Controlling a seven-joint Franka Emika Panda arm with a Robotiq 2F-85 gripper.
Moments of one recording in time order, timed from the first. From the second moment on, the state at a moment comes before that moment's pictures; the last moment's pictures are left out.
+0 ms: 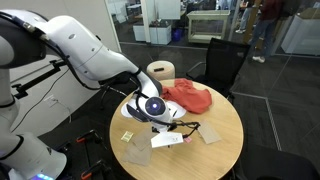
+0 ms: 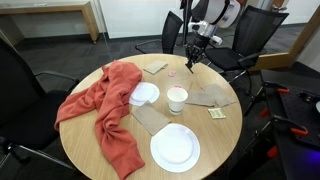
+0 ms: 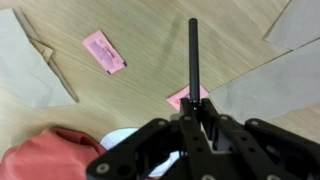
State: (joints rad) arm -0.18 0.55 -0.12 -2.15 0.95 2.72 -2.26
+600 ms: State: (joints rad) arm -0.21 0.68 -0.14 -2.06 0.60 2.75 -1.88
